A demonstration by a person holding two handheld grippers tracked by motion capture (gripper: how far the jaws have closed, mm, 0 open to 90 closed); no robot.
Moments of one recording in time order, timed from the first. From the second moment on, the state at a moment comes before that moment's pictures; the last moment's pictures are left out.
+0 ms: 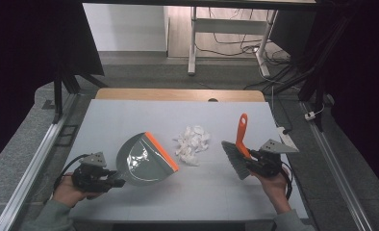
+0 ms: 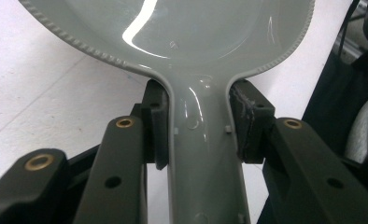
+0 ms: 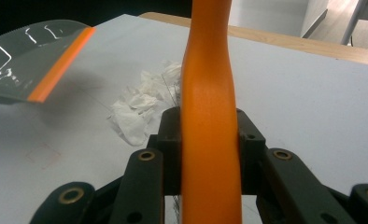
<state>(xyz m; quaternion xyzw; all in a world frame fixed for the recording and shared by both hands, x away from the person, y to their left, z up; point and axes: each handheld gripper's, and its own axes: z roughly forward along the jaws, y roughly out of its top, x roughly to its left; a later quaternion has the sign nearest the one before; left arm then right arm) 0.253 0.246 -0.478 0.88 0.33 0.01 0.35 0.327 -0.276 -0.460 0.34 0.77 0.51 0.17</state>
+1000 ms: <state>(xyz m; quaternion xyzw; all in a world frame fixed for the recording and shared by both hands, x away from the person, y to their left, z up) 0.260 0.222 -0.495 0.90 0.31 -0.02 0.32 0.365 -0.244 -0.455 0.34 0.76 0.52 0.17</state>
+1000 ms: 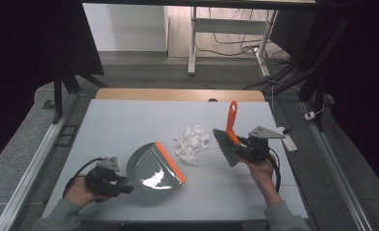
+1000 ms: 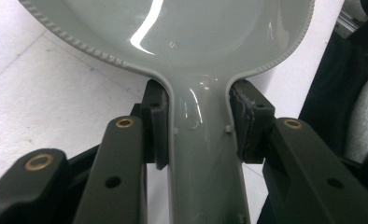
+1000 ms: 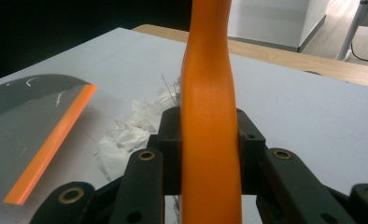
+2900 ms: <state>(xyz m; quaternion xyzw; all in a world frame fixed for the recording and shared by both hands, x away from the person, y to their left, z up) 0.279 0.211 -0.507 0.90 0.32 -0.04 0.29 0.489 -0.176 -0.467 0.42 0.78 0.42 0.19</state>
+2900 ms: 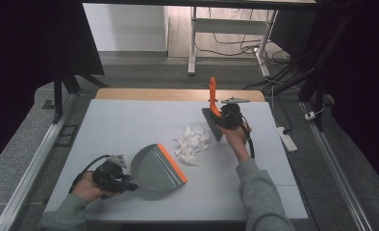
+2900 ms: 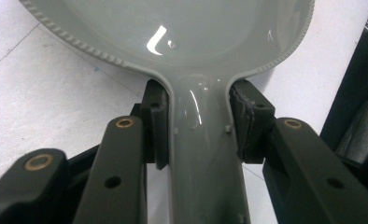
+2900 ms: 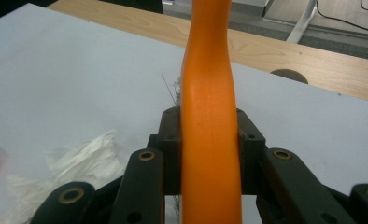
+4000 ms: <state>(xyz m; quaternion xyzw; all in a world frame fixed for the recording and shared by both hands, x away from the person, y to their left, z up) 0.284 0.207 -0.511 0.90 0.32 -0.04 0.29 0.503 -0.107 -0.484 0.38 0.86 0.33 0.13</state>
